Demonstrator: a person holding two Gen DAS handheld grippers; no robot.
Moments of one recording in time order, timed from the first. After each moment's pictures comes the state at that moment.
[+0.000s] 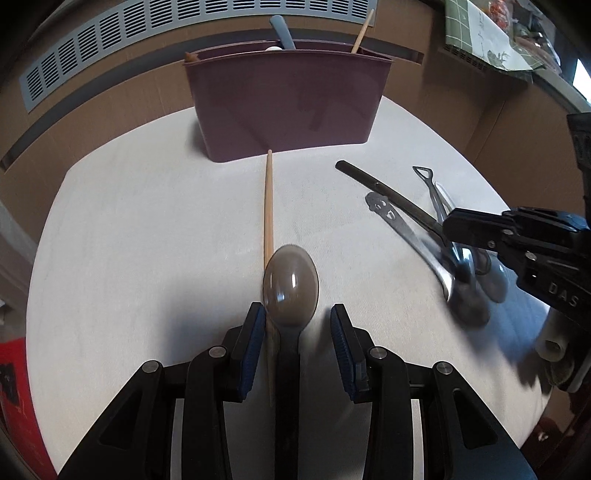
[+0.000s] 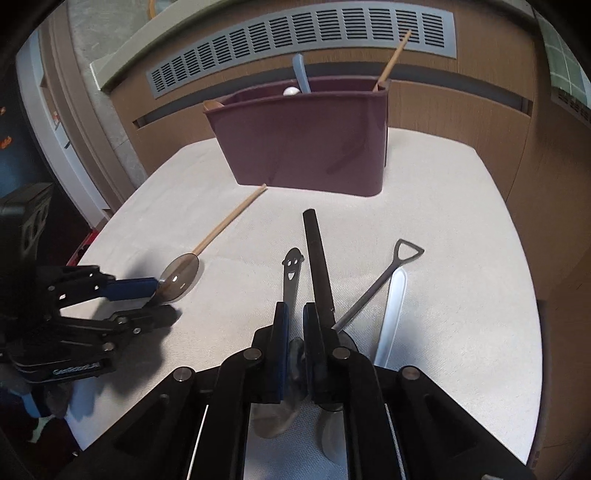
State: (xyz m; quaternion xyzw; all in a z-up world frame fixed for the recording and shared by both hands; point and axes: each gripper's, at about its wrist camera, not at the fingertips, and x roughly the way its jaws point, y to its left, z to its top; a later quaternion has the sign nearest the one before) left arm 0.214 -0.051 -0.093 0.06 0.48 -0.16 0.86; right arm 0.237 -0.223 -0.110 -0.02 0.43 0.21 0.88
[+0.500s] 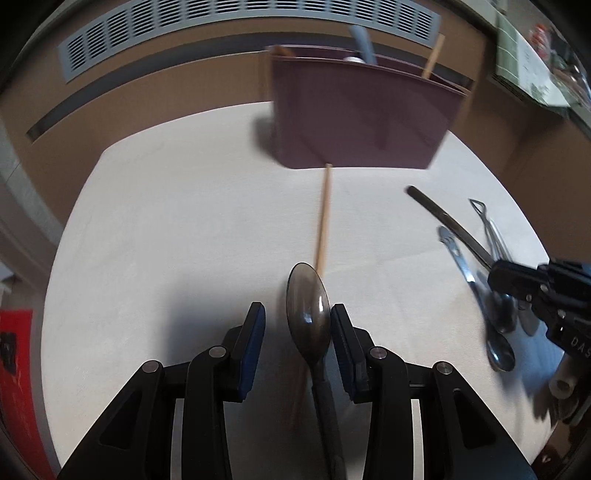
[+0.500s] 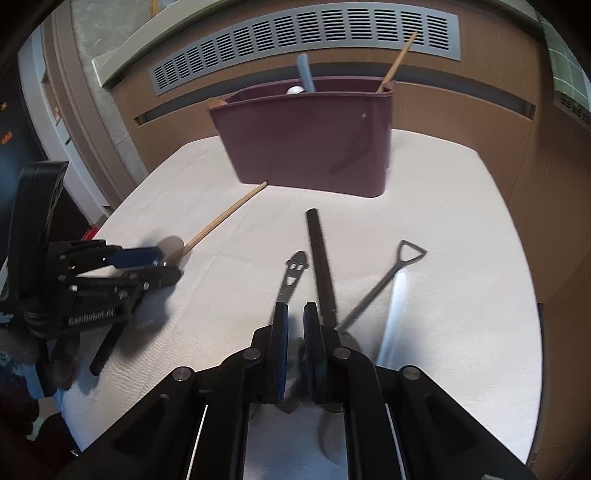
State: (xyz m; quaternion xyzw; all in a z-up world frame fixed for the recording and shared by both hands) left arm 0.236 -0.001 -0.096 0.01 0.48 -0.10 0.87; right arm 0.240 -0.220 -0.113 -0.02 0.44 0.21 0.87
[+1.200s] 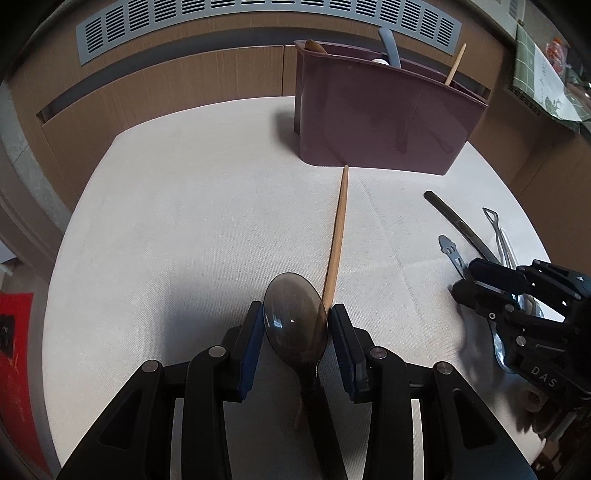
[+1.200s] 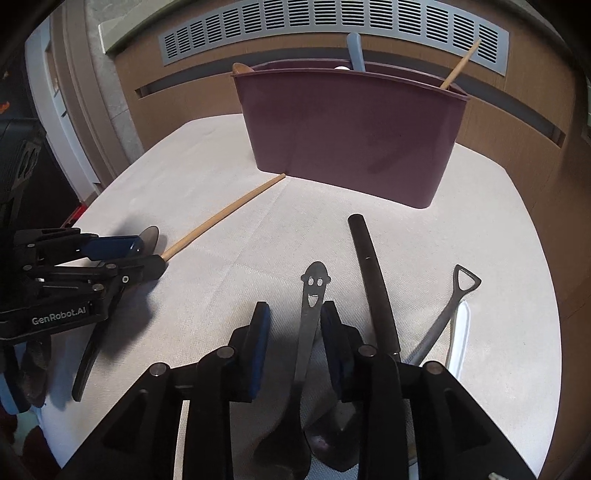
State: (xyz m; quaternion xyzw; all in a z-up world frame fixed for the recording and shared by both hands) left arm 0.239 0.006 -0.098 0.00 0.49 -0.08 0.87; right arm 0.256 -0.171 -0.131 -0.07 0.44 0.20 0.87
